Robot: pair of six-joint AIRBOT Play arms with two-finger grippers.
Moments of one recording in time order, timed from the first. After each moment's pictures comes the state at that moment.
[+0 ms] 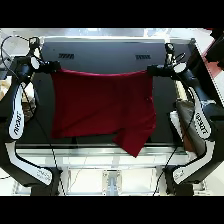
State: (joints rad) left arm 0.05 -1.74 1.69 1.53 -0.73 -1.62; right arm -0.03 -1.76 1.61 -0.89 0.67 1.08
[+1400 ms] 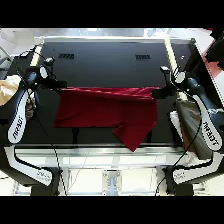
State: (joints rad) left arm 0.01 -1.69 1.49 1.57 -0.95 -1.56; right arm -0.03 -1.60 1.32 -1.32 1.06 1.31
